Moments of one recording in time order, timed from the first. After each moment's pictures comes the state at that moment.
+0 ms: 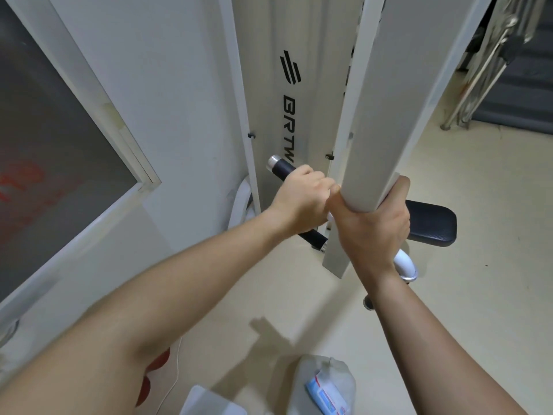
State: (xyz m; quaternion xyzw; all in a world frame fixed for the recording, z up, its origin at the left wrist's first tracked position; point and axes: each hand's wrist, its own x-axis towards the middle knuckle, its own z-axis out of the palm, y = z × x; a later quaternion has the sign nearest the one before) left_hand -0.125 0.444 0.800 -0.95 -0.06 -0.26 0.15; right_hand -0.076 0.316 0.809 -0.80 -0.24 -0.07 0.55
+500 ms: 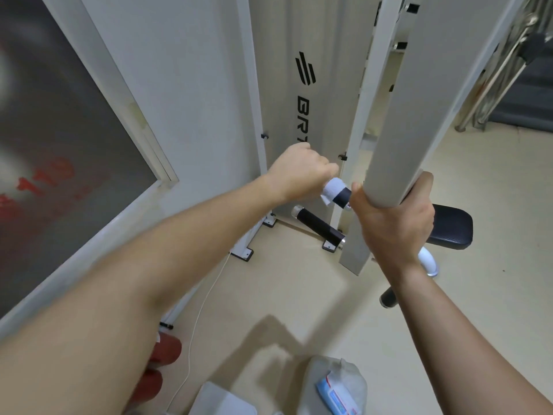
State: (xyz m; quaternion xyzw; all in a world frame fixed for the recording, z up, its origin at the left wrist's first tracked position) left_hand -0.141 0.496 0.834 -0.97 -0.05 -0.09 0.23; right_hand -0.073 0.312 0.811 -0.80 -0.24 -0.06 0.55
